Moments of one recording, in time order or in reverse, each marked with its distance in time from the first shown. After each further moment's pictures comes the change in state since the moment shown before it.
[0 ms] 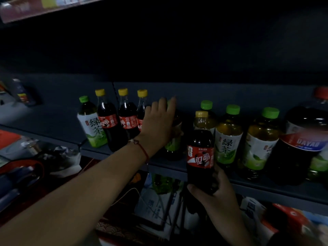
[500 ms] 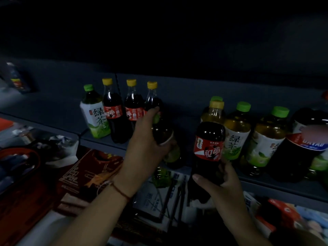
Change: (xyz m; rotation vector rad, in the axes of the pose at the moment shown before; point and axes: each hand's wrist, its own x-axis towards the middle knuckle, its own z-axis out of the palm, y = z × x) left_hand -0.099 -0.018 -0.003 -0.955 0.262 -0.237; right_hand 0.000 -0.007 0.005 0.056 -0.006 -0.041
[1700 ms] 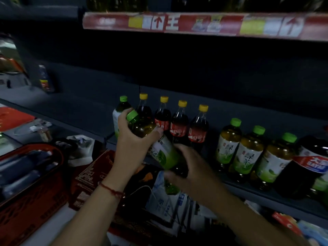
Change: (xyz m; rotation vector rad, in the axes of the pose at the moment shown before) left_hand -0.001 0.010 -0.124 -0.394 0.213 -0.297; right_hand -0.018 -0.092 0.109 -0.780 -0.457 -0.316
